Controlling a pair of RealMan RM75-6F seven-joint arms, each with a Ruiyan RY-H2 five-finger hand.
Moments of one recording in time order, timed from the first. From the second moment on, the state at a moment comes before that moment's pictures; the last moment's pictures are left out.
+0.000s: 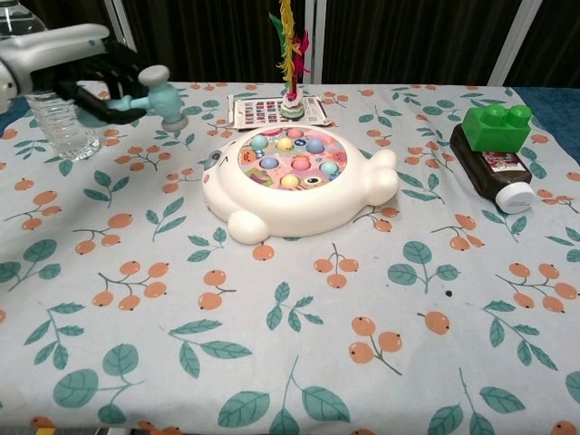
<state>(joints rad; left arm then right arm) -0.73 -1.49 -0.10 -1.18 1.38 1.01 -0.34 0.05 -0.98 0.01 -1.61 -1.66 1.56 0.16</state>
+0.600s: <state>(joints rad) -0.64 -1.59 -0.04 -1.03 1.41 1.02 -0.39 0.06 -0.98 0.01 -1.62 -1.66 1.56 0.15</state>
